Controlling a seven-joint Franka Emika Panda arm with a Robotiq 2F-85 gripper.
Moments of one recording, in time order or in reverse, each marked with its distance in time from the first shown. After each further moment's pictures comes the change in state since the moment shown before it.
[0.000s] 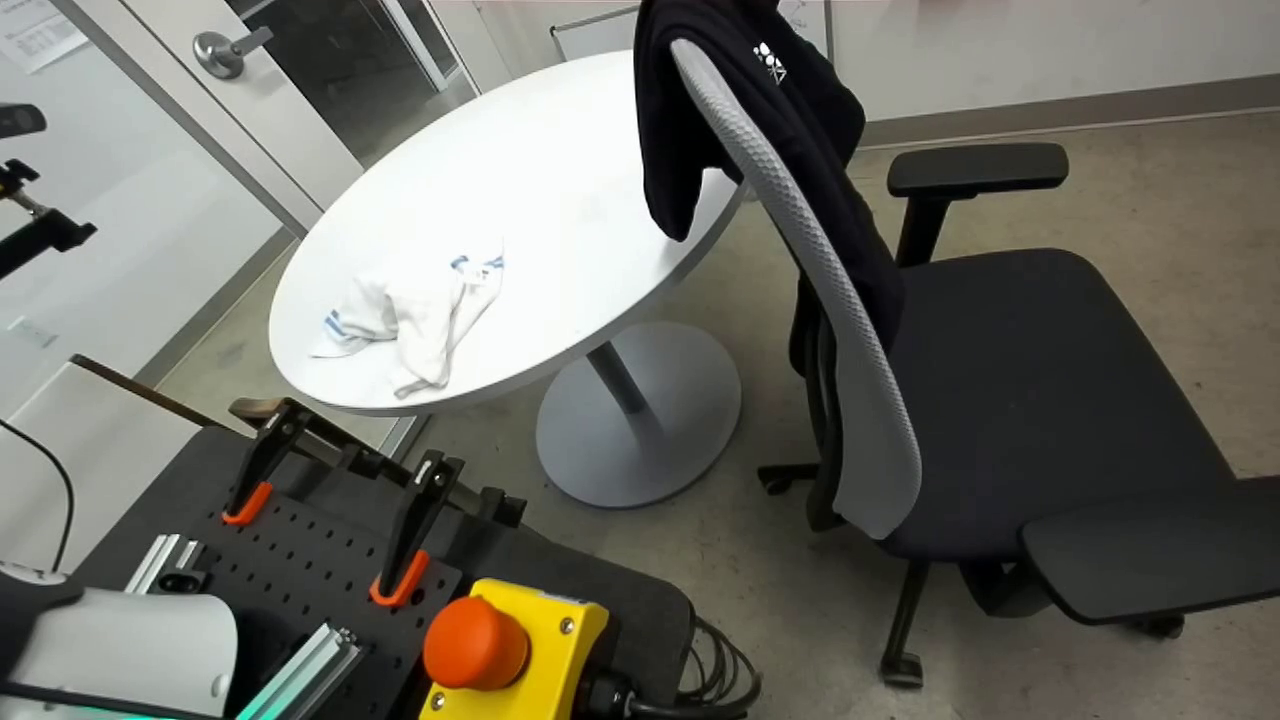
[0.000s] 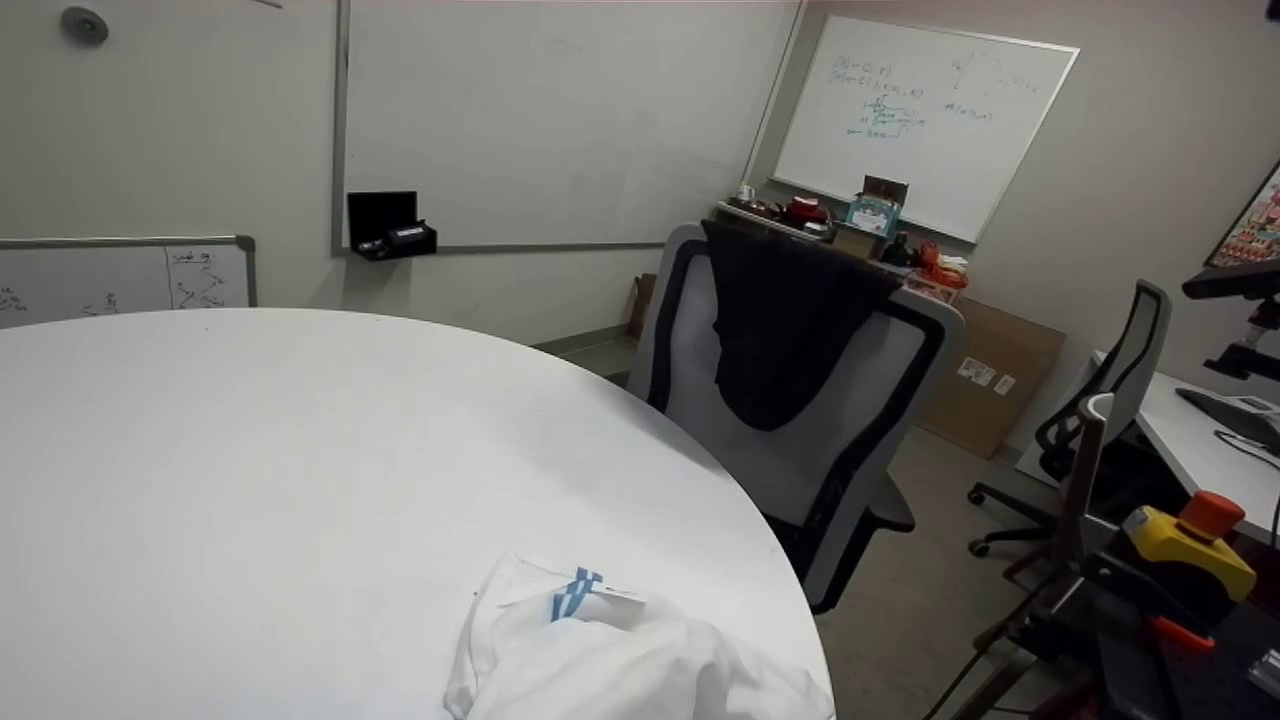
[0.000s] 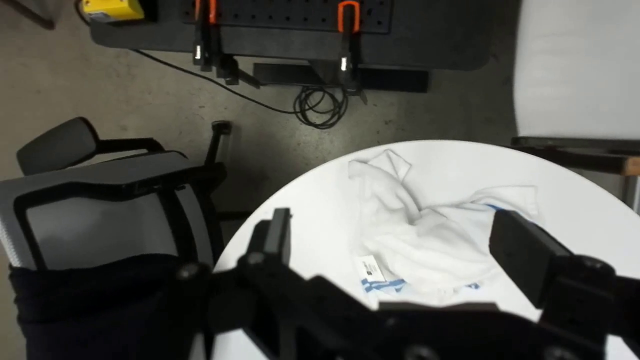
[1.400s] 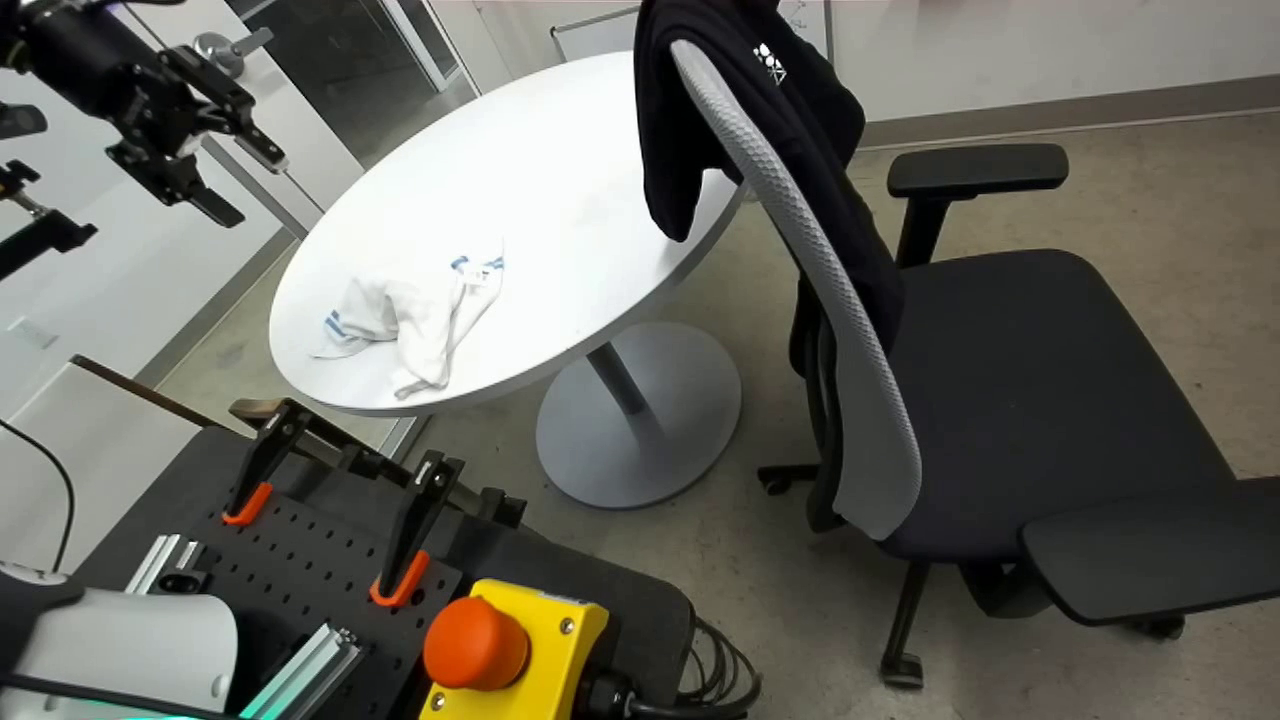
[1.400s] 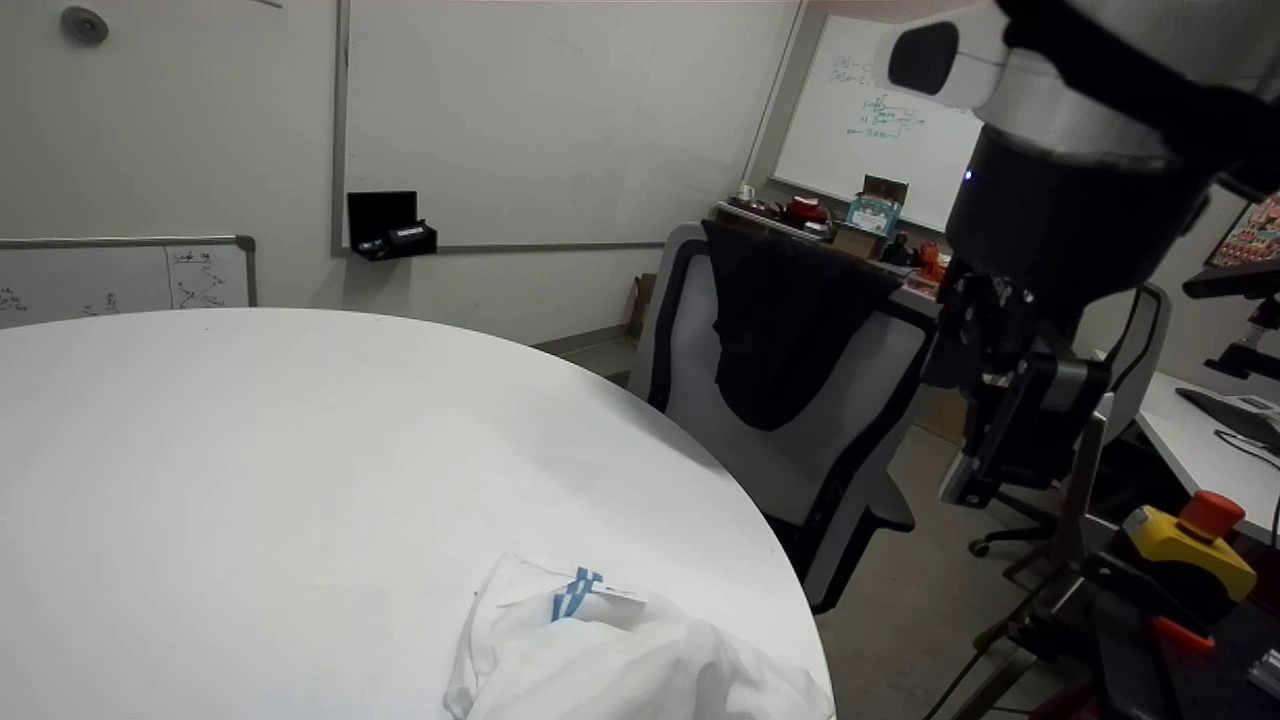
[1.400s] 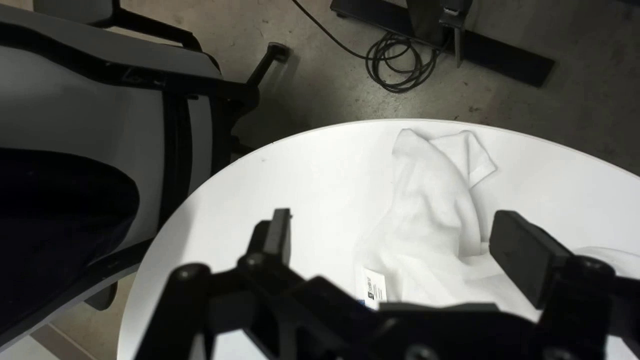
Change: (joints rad) arm 0.074 0.367 0.024 -0.252 -0.402 0.591 0.083
